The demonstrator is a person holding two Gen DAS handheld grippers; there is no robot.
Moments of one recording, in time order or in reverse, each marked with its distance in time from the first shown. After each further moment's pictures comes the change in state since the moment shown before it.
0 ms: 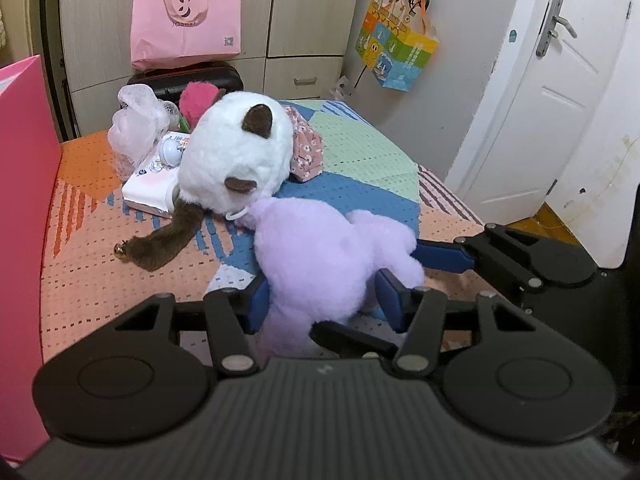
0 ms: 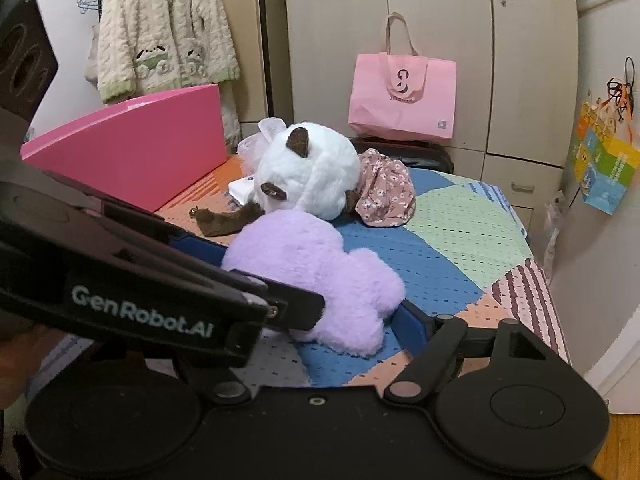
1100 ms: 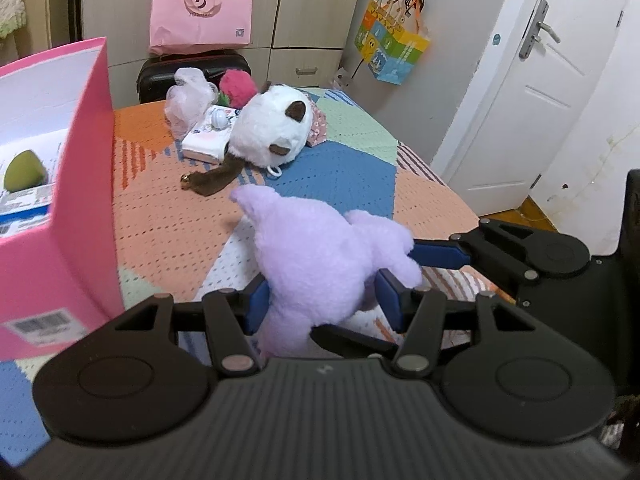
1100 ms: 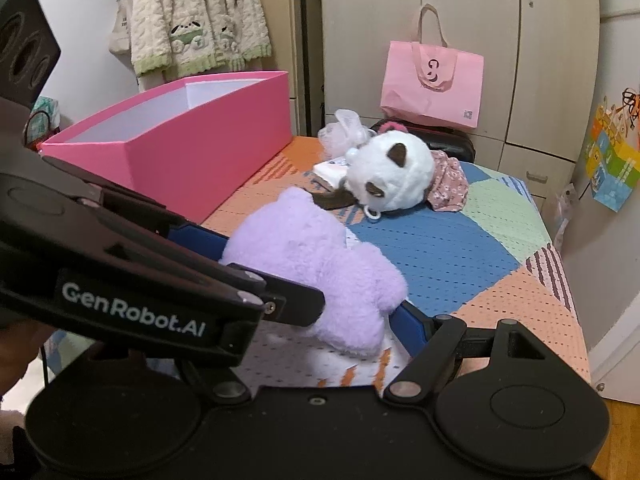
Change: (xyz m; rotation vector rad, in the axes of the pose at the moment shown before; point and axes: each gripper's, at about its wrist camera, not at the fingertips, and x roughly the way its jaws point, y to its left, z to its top) left arm -0.095 0.013 -0.039 -0.039 0.032 -0.031; right arm -0.059 0.075 0.006 -0.040 0.096 0.031
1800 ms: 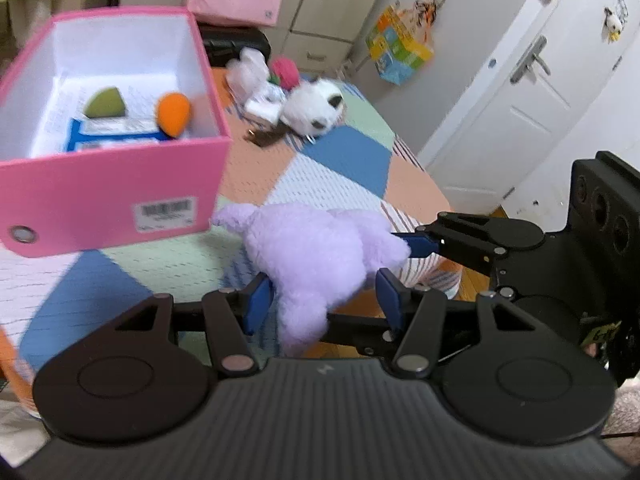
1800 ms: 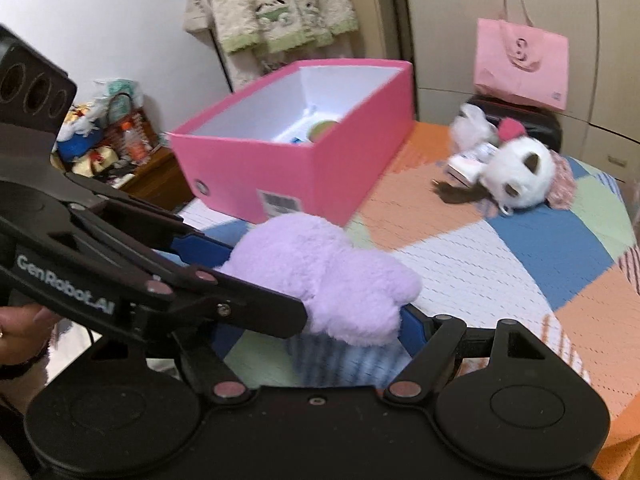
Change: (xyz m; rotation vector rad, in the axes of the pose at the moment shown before) left arm -0.115 0.050 -0.031 -0.151 0.043 -0.074; right arm -0.038 0.072 0.031 -0.006 0.106 0.278
